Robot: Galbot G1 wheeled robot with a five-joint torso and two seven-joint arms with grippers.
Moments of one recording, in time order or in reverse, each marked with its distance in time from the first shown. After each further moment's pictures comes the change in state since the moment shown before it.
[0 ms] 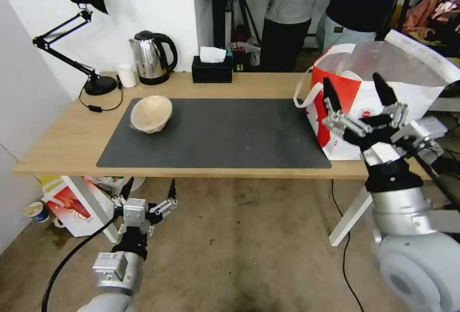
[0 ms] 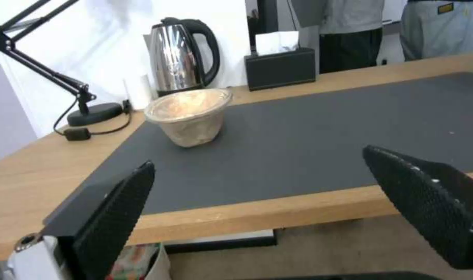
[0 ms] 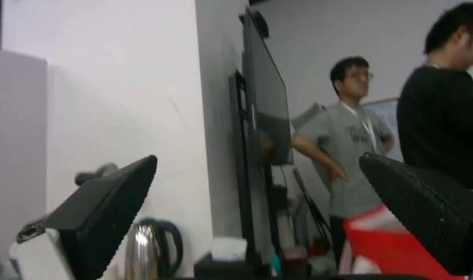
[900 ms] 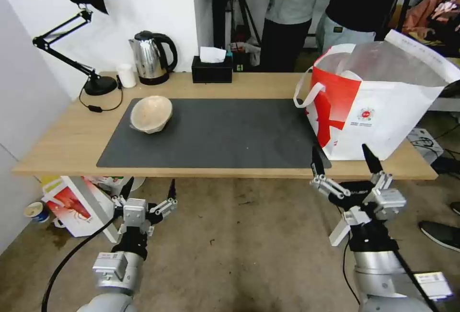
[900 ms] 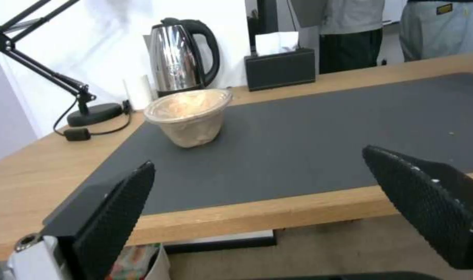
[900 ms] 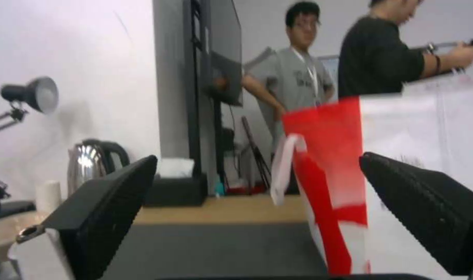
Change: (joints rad) left arm 0.000 0.000 0.000 0.000 0.000 0.000 0.000; right arm -0.254 0.088 -0.057 -0.030 -0.260 0.111 0.082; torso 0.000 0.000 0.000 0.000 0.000
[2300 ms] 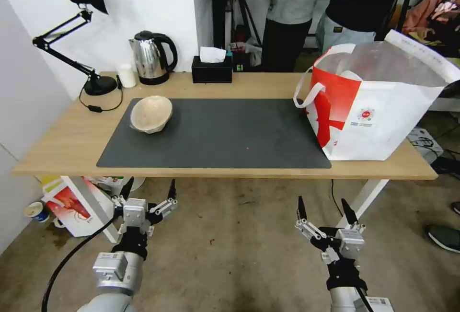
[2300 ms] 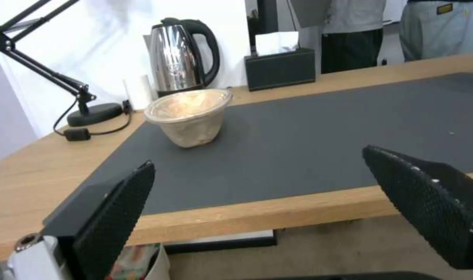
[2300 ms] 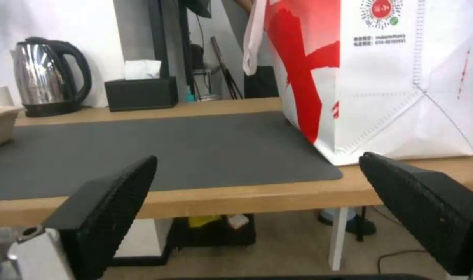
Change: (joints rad) left arm 0.000 0.000 0.000 0.000 0.000 0.000 0.000; right arm -0.110 0.030 -0.177 -0.220 -0.129 0.011 0.202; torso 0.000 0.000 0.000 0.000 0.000
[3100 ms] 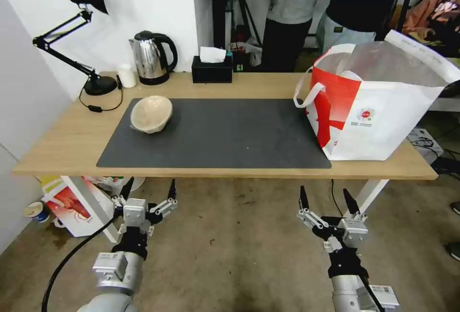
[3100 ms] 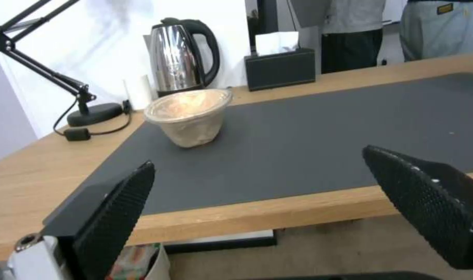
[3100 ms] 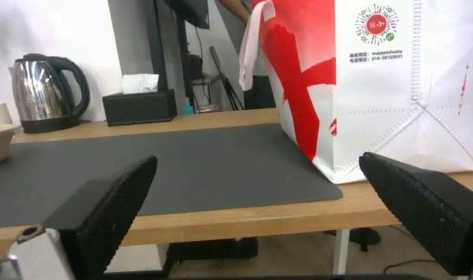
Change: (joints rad) left arm 0.000 0.000 0.000 0.000 0.000 0.000 0.000; right arm 0.037 -0.006 0.024 0.010 0.046 -0.011 -0.014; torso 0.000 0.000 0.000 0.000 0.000
